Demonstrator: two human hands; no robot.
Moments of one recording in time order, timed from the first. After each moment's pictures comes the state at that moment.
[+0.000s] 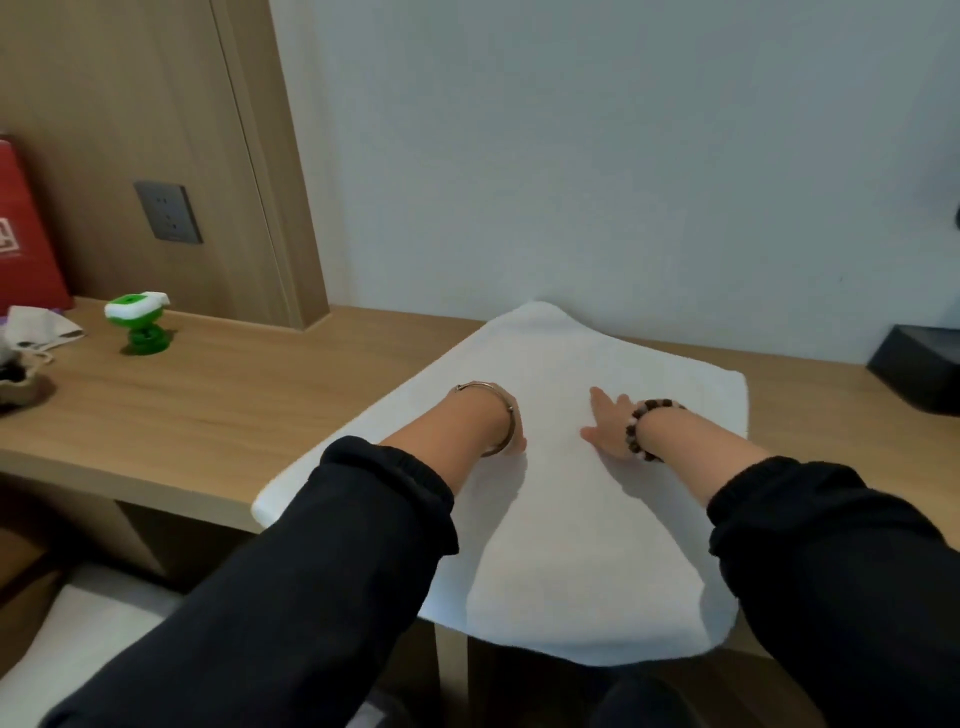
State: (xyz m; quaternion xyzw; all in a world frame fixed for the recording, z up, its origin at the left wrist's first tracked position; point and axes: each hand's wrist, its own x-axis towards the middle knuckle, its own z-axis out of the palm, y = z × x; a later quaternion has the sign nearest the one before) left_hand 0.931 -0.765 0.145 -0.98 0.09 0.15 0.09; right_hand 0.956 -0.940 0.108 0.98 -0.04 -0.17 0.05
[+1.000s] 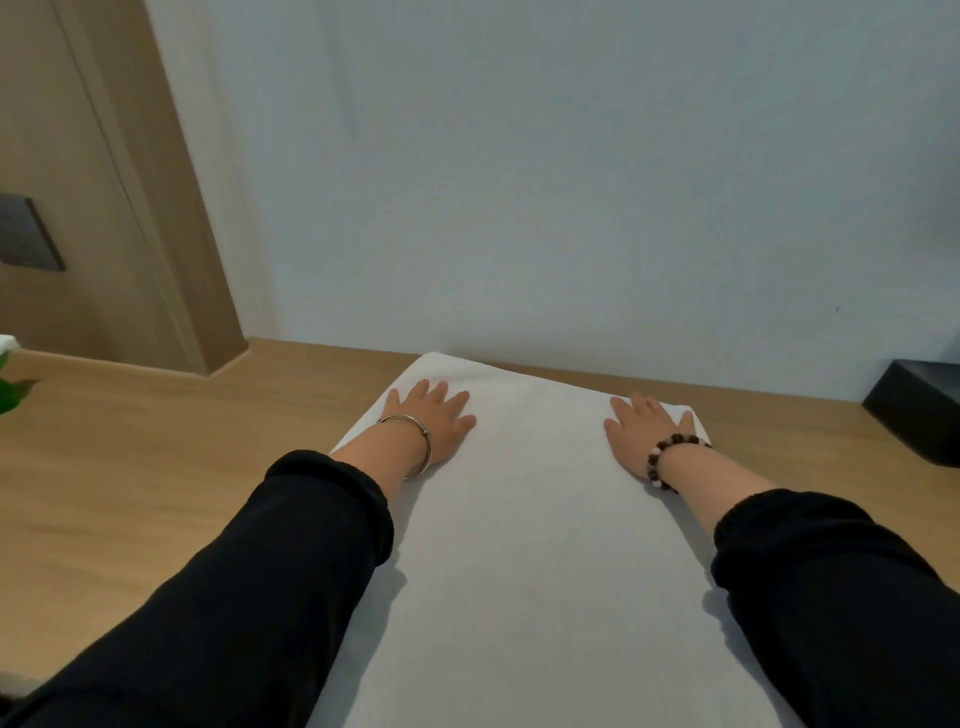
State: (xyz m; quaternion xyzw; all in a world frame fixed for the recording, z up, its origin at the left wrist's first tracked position) left_hand 1.094 -0.749 0.077 -0.99 0.13 0.05 0.03; right_hand 1.063 -1.031 0.070 0.99 -0.08 -0.06 -0.01
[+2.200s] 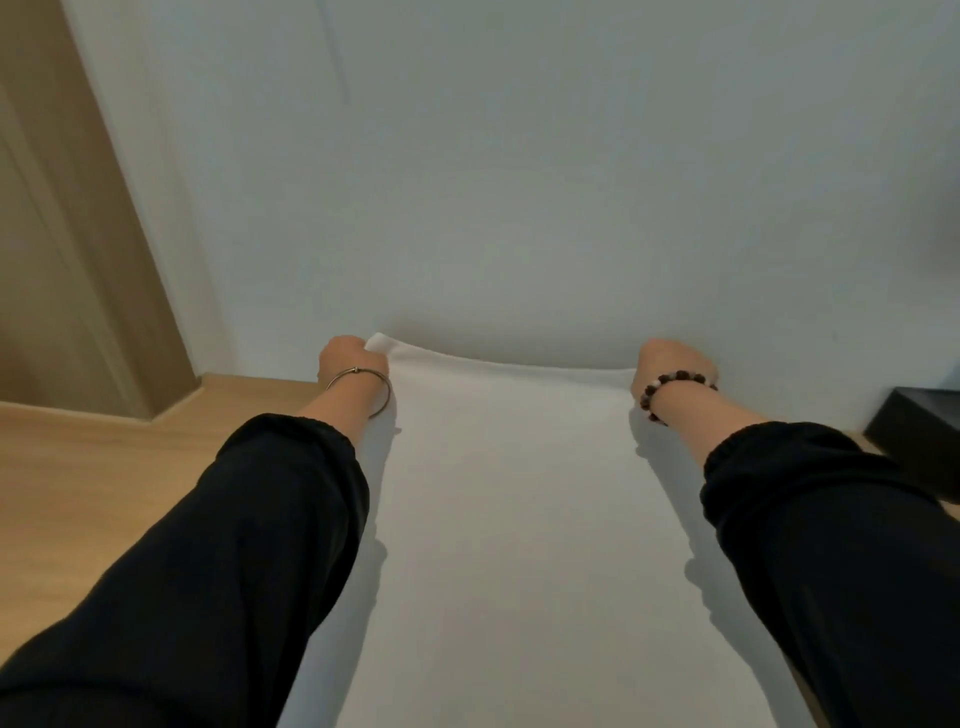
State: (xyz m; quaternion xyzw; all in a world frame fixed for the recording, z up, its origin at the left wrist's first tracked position) left_hand 1.191 -0.732 0.135 -0.89 -0.18 -0.16 -0.40; right_hand 1.120 -1.044 0.160 0.97 -0.21 0.07 0.03
